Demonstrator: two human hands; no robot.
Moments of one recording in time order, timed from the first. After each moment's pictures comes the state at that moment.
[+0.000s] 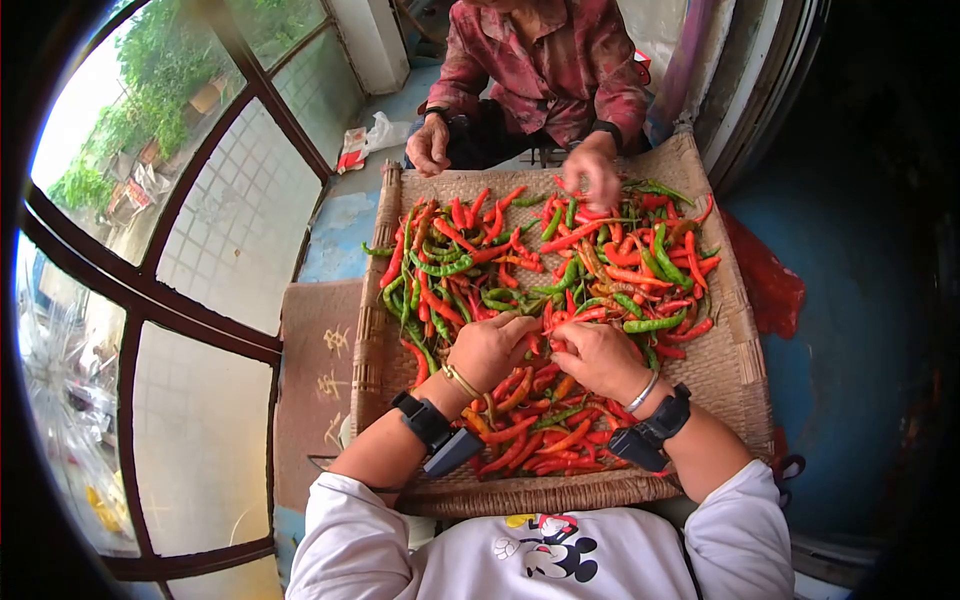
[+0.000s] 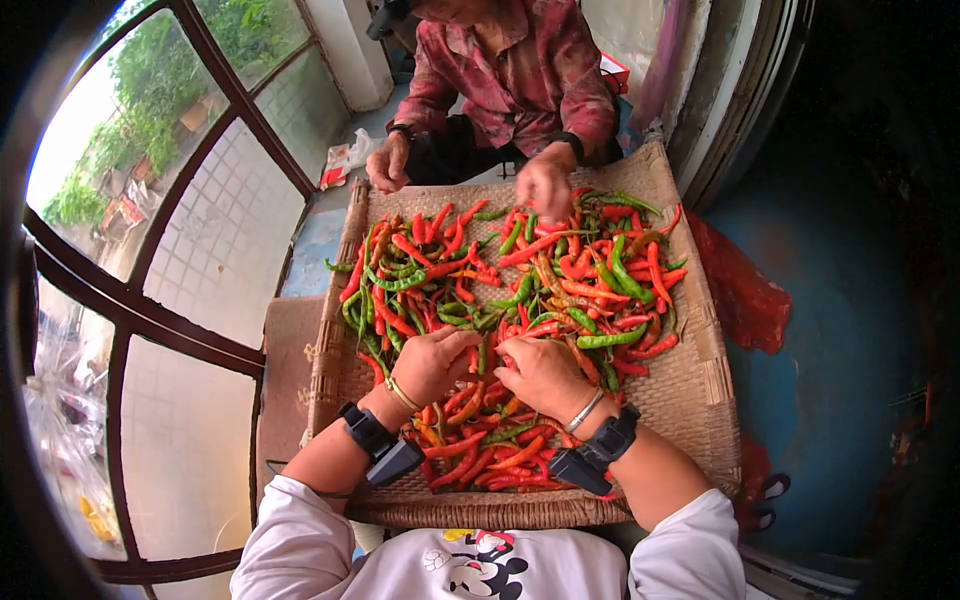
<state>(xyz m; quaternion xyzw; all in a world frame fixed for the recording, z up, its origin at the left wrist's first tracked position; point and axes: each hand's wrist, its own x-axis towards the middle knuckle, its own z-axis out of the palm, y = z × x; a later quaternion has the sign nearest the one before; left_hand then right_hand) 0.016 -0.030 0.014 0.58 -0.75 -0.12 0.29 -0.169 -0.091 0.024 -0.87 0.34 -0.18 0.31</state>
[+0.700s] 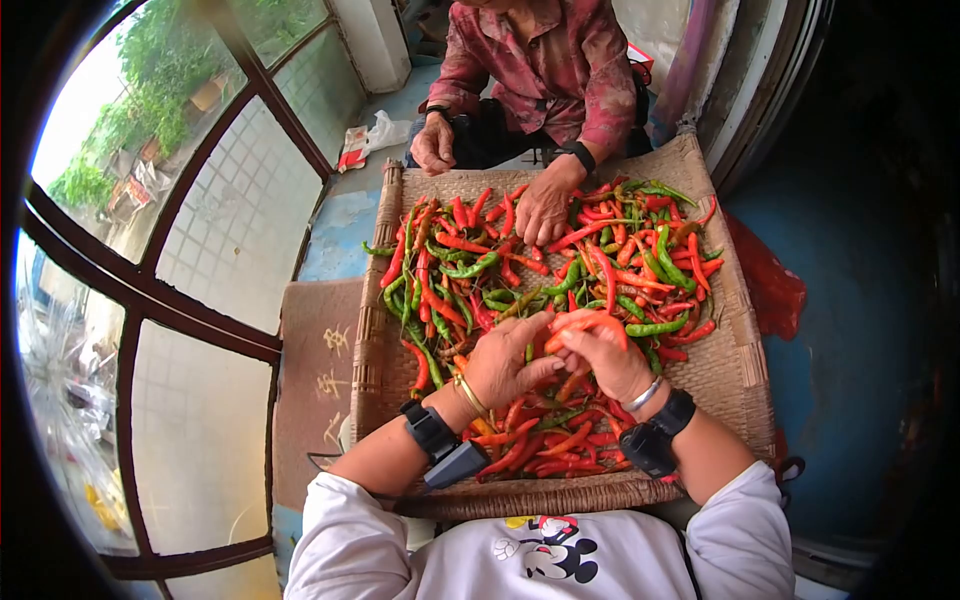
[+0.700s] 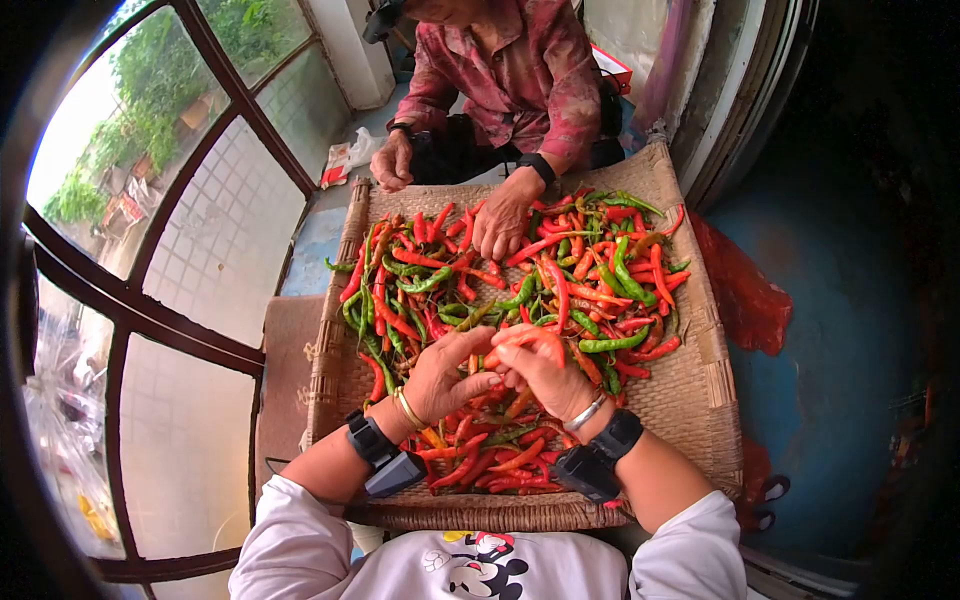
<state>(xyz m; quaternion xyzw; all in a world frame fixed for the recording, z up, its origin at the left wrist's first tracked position) 0.000 -0.027 0.022 0.52 -0.73 -0.18 0.41 -0.168 -0.090 0.023 -0.52 0.32 -0.25 0.75</state>
